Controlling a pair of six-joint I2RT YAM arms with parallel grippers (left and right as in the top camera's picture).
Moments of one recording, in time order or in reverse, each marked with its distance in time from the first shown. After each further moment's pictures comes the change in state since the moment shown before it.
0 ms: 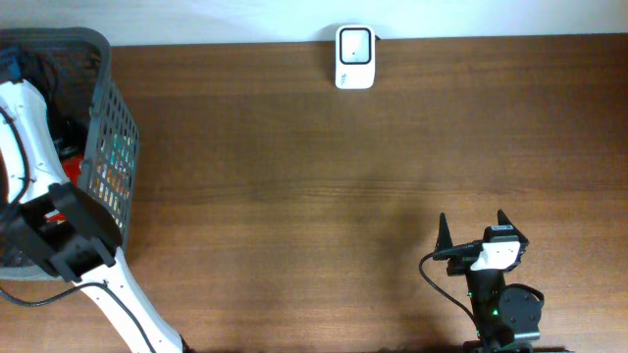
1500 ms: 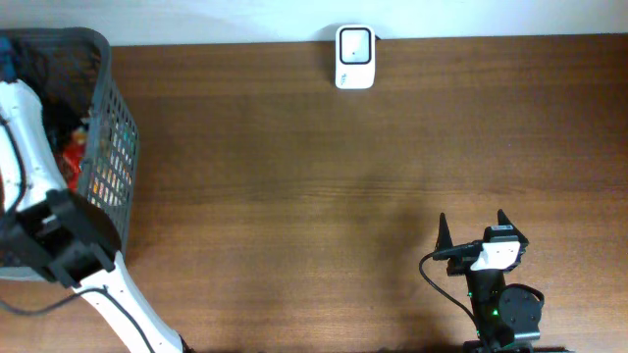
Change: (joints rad) left arm 0.002 -0.069 0.048 0.108 0.105 -0.021; right arm 0.000 0.000 0.000 0.000 0.000 0.000
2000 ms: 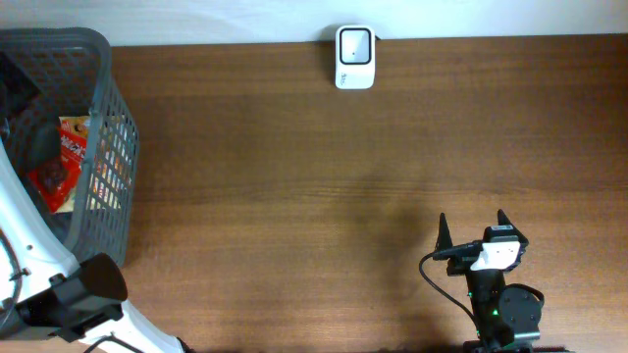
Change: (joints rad) left arm -0.001 -0.344 0.081 0.005 0.090 -0.010; right arm 0.000 0.000 0.000 0.000 0.000 0.000
